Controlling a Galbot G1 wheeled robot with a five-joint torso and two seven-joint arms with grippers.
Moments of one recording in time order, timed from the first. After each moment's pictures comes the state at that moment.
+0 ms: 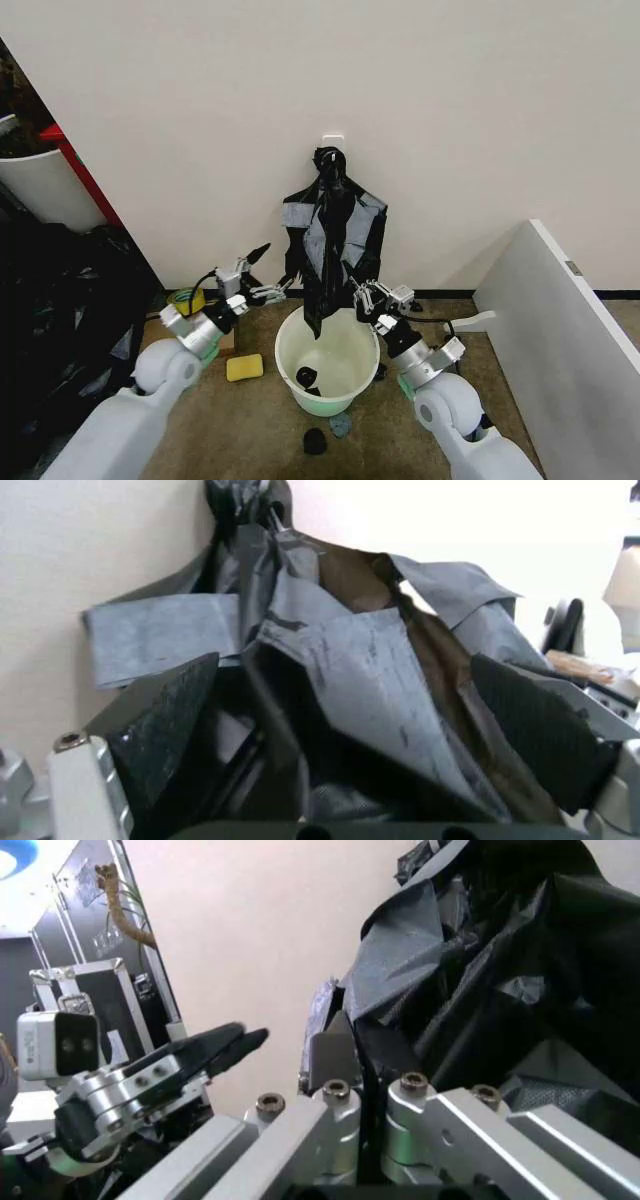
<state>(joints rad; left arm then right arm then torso) 1.04 -1.04 -0.25 -1.75 -0.78 -0.19 0.53 -1.24 1.26 0.22 1.92 0.53 0.22 -0.29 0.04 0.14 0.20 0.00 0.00</state>
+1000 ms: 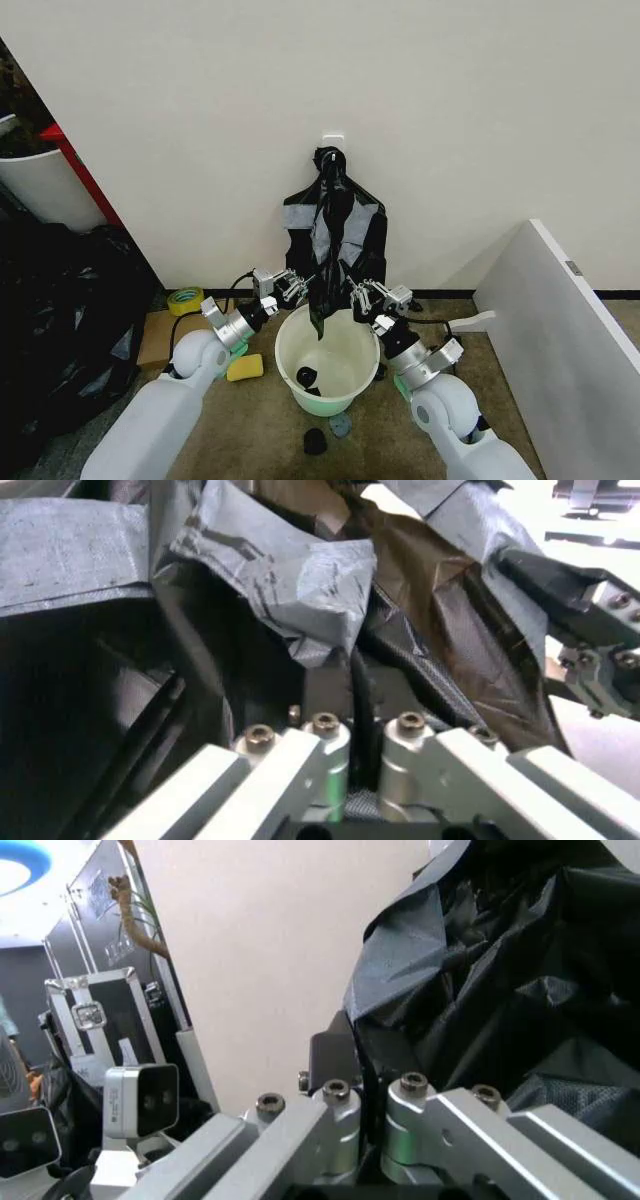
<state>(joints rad) 0.96 -1.12 -0.20 -1.61 -0.74 -0.15 0.70 -1.26 1.28 0.22 1.94 0.52 0.22 -0.30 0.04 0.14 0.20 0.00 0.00</state>
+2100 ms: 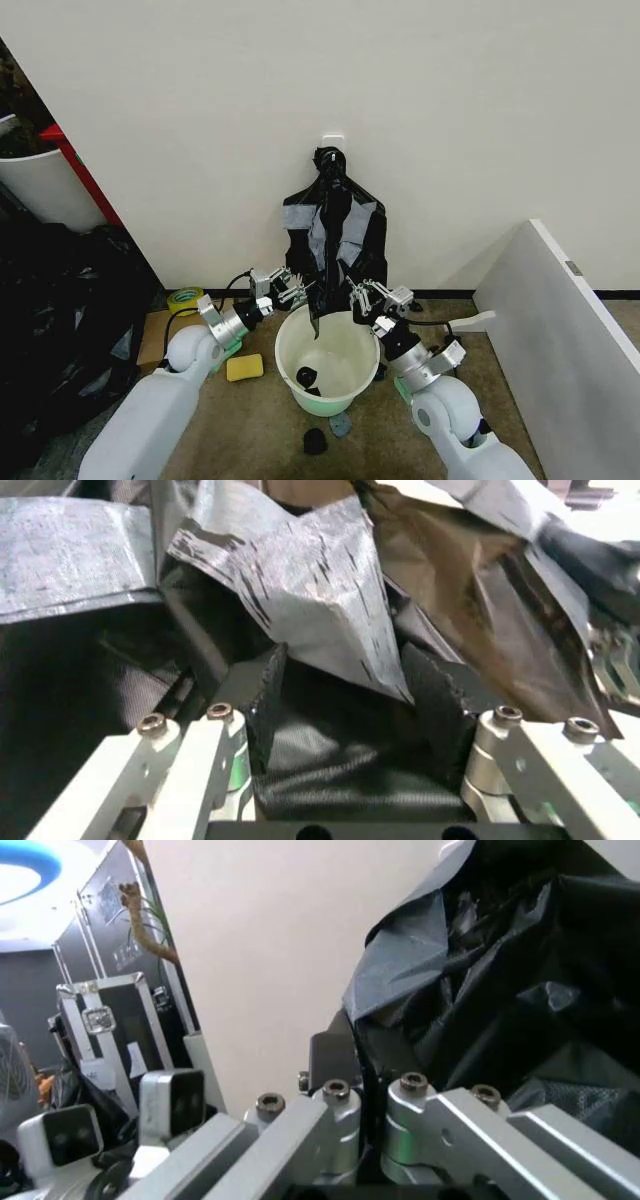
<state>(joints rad) 0.91 -1.12 -0.22 -1.55 -0.77 -0.12 0.79 -1.28 1.28 0.23 1.97 0.52 0.22 -0.32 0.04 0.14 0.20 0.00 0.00</state>
